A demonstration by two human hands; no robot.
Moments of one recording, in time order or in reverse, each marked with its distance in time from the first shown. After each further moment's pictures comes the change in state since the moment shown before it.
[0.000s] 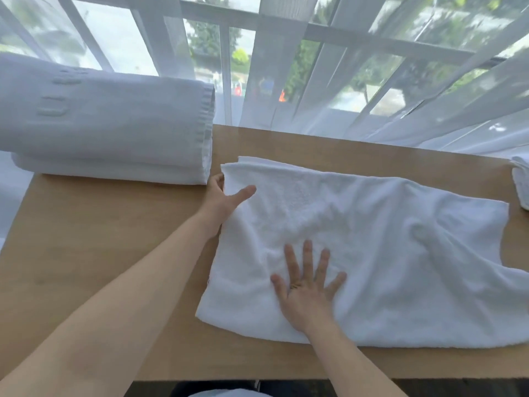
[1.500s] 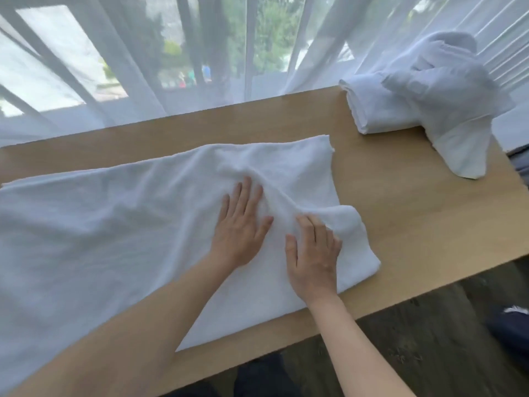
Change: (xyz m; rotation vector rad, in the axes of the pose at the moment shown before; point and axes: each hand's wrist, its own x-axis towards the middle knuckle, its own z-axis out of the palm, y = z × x) left_hand -0.081 -0.099 0.426 1.234 -0.355 0.660; right_hand -0.019 0.365 -0.060 0.368 0.768 0.133
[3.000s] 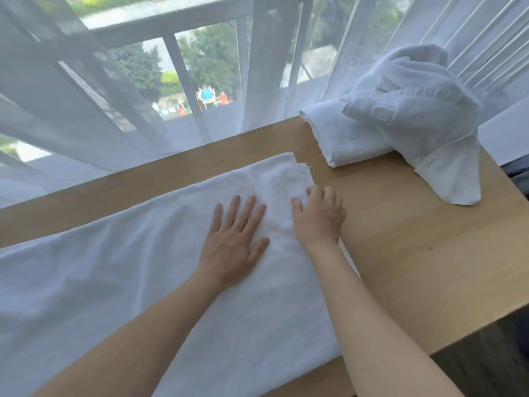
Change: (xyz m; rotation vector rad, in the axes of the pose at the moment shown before) left_hand 0.112 0.038 0.015 0.391 -0.064 0.149; right_hand 0.191 0.085 0.001 -0.027 -0.065 0.354
